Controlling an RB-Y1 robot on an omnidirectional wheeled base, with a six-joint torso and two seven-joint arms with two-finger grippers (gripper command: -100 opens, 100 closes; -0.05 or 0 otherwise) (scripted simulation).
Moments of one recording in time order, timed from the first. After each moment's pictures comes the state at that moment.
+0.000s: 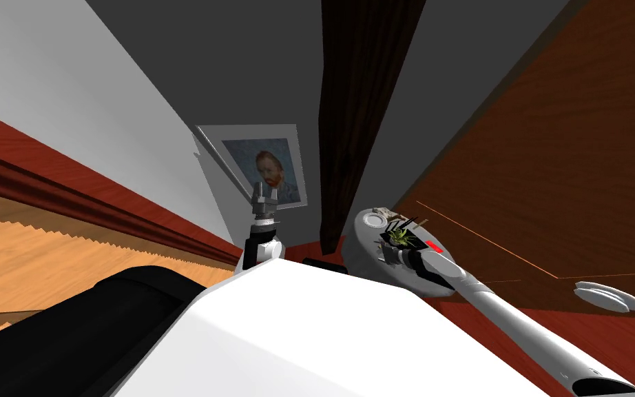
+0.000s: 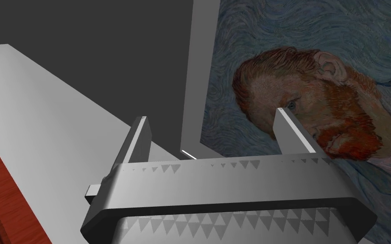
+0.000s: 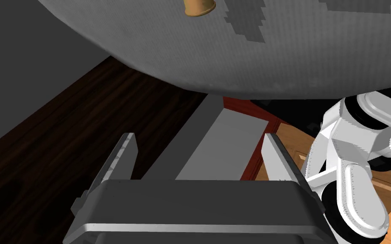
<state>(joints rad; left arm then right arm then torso) 0.53 -0.01 0.01 -2.34 0.09 -0.42 0.01 -0.02 -0.96 0.43 -1.21 1.37 -0.75 0.81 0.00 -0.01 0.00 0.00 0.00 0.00</state>
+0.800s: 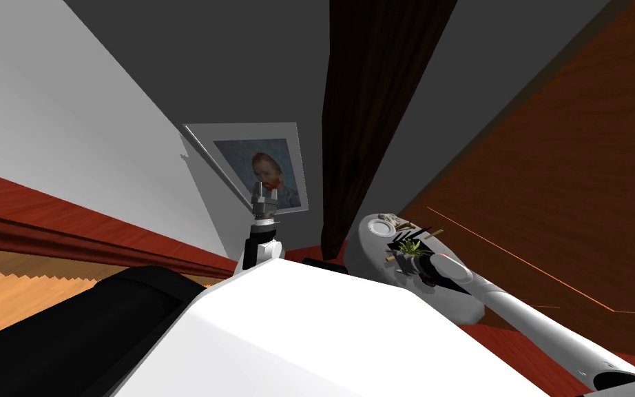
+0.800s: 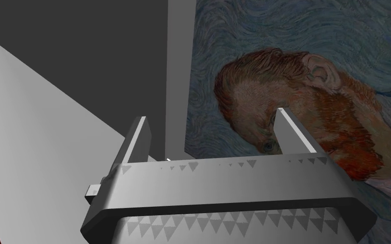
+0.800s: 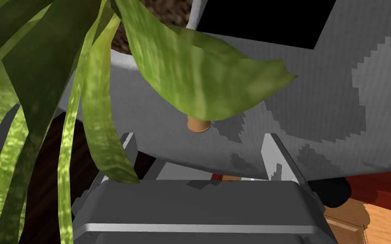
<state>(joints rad) 0.53 -0.01 0.01 -2.34 0.09 -0.42 0.01 -0.09 -1.03 0.55 -1.05 1.50 -0.76 0.85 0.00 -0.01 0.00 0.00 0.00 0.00</state>
